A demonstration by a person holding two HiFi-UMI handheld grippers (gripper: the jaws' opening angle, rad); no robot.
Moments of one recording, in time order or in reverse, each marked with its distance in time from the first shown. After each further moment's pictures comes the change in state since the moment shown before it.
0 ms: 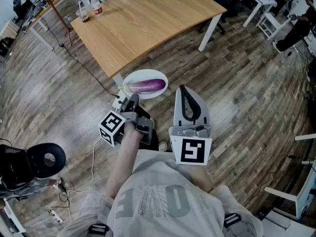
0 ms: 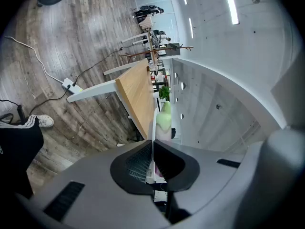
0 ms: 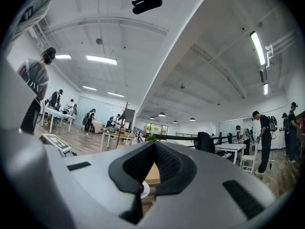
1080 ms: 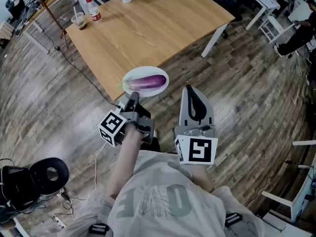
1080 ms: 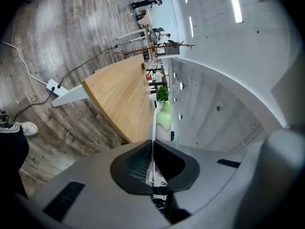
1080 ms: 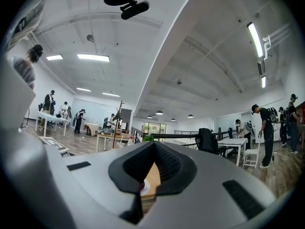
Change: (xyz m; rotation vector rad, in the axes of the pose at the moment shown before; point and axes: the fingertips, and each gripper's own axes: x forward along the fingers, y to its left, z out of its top) left arm 0.122 -0.037 0.081 -0.005 0.004 -0.020; right arm 0.146 -0.012 -0.017 0.029 0.032 -0.015
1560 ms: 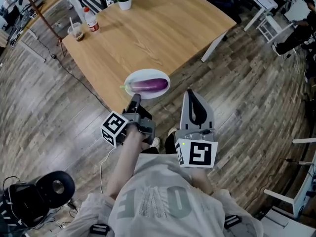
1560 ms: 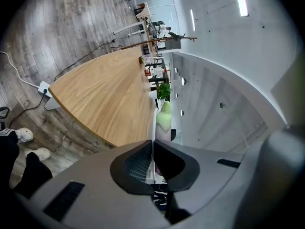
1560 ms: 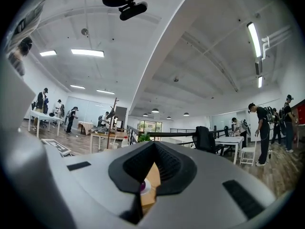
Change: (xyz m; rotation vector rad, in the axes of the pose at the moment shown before) left arm 0.068 -0.013 0.047 0.005 0.058 0.018; right arm 0.074 0.009 0.000 0.010 0.026 -0.054
